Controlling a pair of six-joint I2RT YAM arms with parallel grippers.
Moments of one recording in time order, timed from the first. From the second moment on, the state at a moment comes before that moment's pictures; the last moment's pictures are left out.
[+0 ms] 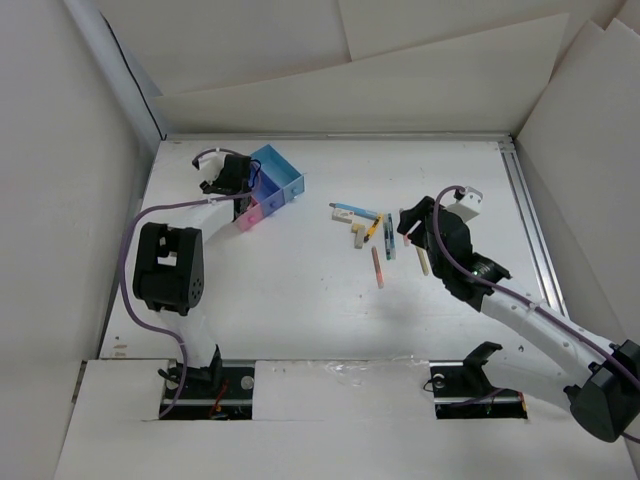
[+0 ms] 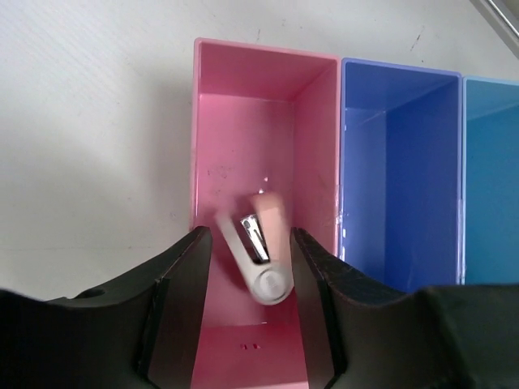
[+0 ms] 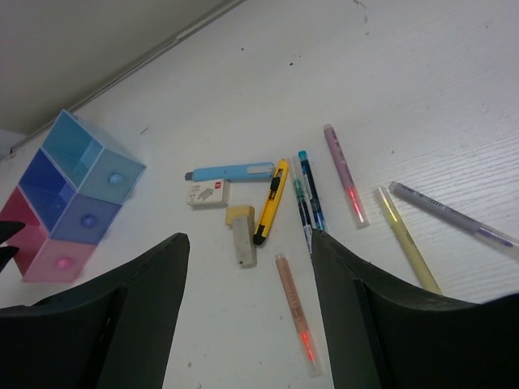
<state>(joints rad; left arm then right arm) -0.19 1.80 1.20 -0.16 -0.57 -0.78 0.62 1.01 0.74 -0.10 0.60 0.74</state>
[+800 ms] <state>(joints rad) -0.70 1.56 1.03 0.06 -0.45 -0.65 0.62 1.01 0.74 -0.10 0.65 0.73</state>
